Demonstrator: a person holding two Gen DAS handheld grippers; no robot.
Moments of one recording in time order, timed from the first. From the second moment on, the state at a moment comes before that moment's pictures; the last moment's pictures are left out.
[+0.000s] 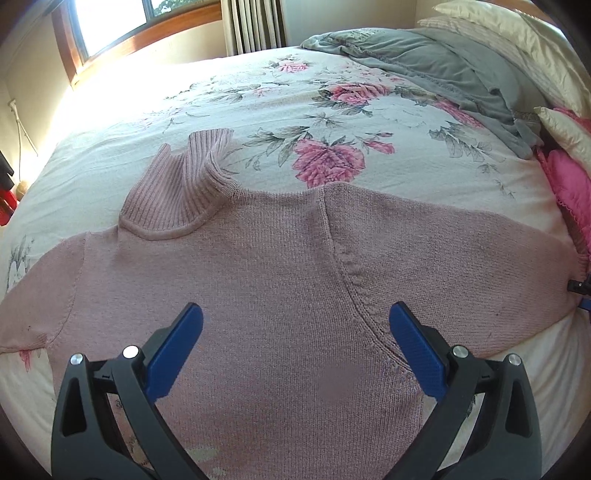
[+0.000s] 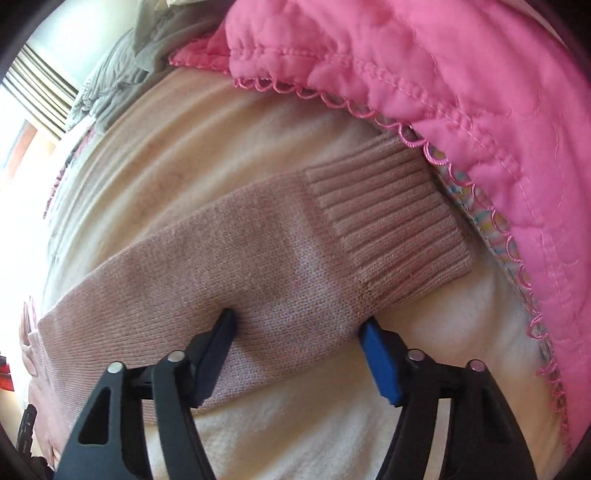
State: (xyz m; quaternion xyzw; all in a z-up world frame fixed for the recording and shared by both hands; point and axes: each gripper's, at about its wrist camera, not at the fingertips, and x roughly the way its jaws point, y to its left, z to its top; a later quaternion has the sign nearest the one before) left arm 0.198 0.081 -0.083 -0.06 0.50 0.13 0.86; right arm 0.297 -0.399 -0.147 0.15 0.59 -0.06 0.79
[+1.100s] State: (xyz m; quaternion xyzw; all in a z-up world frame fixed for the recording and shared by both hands) left arm 0.172 0.148 -0.081 -0.12 0.50 0.13 0.85; right arm 0.228 -0.101 -0.121 0.01 0.54 0.24 0.81
